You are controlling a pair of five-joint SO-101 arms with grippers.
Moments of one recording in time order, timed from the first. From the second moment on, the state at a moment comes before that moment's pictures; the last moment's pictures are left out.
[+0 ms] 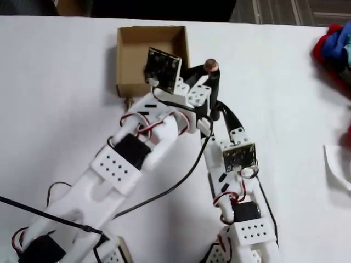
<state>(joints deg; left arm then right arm) 30.8 -29.4 31.7 14.5 16.9 -14.5 -76.6 96.7 -12.5 10.9</state>
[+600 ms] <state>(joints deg) 34.0 -29.4 33.4 15.1 17.0 -14.6 -76.6 96.7 -12.5 10.9</state>
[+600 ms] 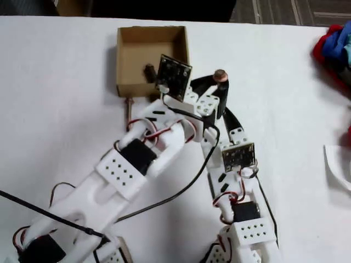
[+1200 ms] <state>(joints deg) 30.6 -29.4 30.5 15.6 14.1 -14.5 -76.6 96.7 -12.5 10.9</state>
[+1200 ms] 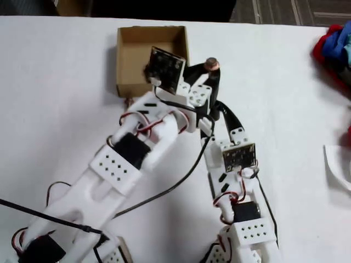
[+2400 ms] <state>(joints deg) 33.2 -29.6 41.5 15.6 14.2 -14.7 -76.7 96.7 -12.5 8.3</state>
